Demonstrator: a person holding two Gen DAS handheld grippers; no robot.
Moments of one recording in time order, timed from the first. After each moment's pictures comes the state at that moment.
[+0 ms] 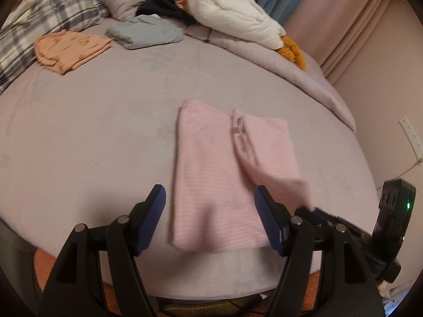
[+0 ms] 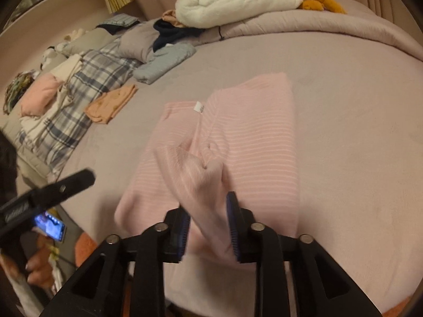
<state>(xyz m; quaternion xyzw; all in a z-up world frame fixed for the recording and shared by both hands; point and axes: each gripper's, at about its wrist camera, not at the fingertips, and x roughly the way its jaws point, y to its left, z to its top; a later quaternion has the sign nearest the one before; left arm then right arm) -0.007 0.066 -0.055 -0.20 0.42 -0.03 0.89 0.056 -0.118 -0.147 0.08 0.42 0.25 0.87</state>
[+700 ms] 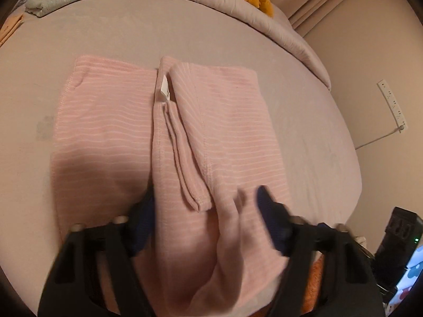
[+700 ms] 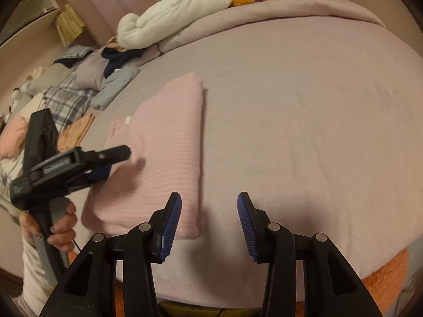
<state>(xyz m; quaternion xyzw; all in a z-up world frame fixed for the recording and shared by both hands) 0.098 -0.012 -0.126 -0.18 0.51 -0.15 0.83 0.060 -0.172 -0.172 0.15 0.42 0.13 0.88</state>
